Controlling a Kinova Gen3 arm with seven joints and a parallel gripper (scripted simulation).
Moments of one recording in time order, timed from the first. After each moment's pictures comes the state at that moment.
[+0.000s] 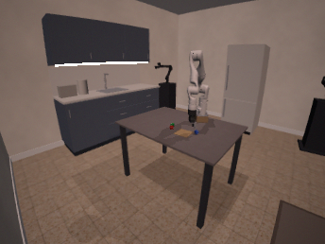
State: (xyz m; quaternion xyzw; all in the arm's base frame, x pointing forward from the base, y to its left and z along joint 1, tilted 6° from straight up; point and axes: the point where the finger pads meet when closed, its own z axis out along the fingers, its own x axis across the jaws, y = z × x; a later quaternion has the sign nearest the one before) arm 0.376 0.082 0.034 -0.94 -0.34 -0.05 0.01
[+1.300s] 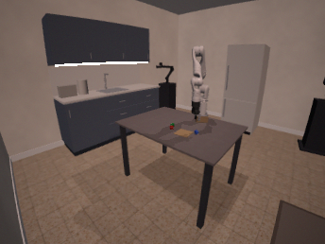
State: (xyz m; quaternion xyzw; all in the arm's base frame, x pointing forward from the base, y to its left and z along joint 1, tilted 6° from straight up) arm 0.347 0.095 0.106 -0.88 -0.48 -0.05 0.01
